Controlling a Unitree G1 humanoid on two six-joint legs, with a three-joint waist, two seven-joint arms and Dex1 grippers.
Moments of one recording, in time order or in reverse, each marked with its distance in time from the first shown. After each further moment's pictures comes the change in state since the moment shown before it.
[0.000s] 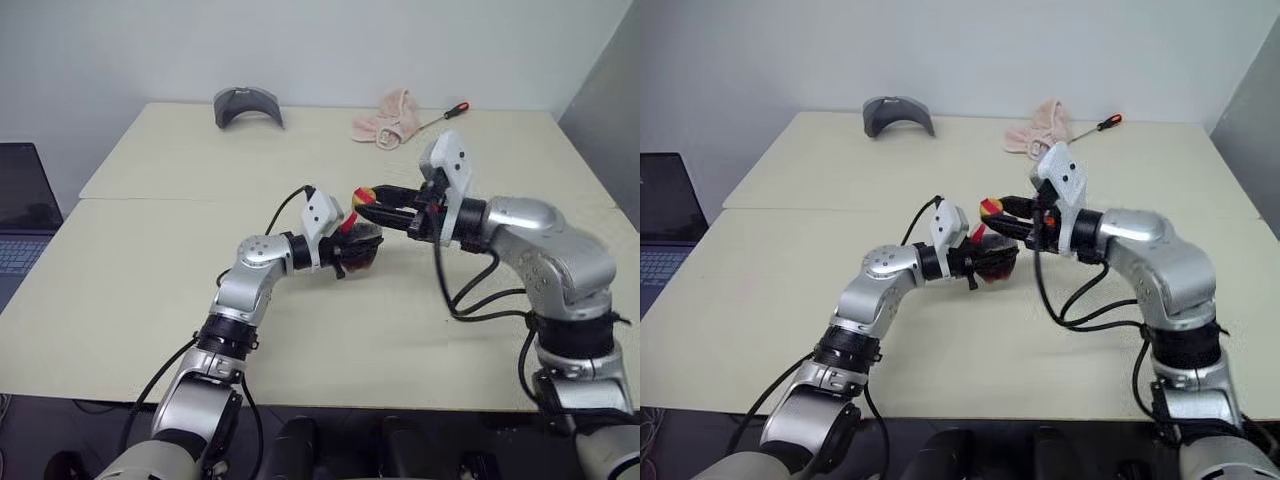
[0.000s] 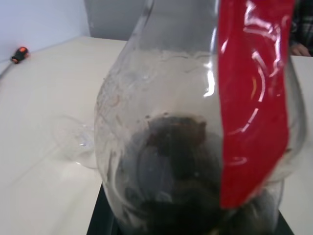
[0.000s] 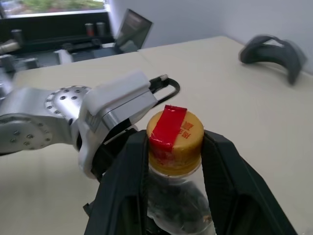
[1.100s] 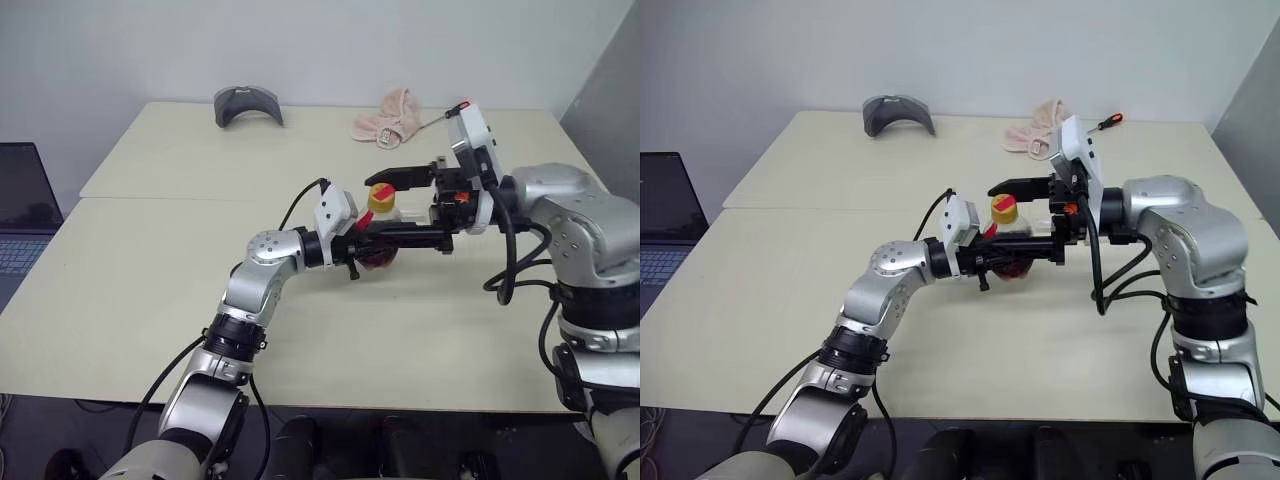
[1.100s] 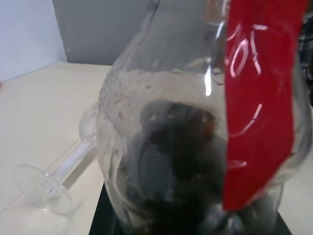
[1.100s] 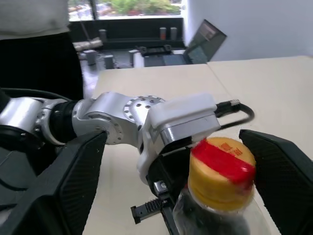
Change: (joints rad) left arm -0.020 -0.030 -0.018 -0.067 -0.036 0.014 -0.018; right arm -0.044 -0.088 -0.114 -0.137 0.108 0.151 0.128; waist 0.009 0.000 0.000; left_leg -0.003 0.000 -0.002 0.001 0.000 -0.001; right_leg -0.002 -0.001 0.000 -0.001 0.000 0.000
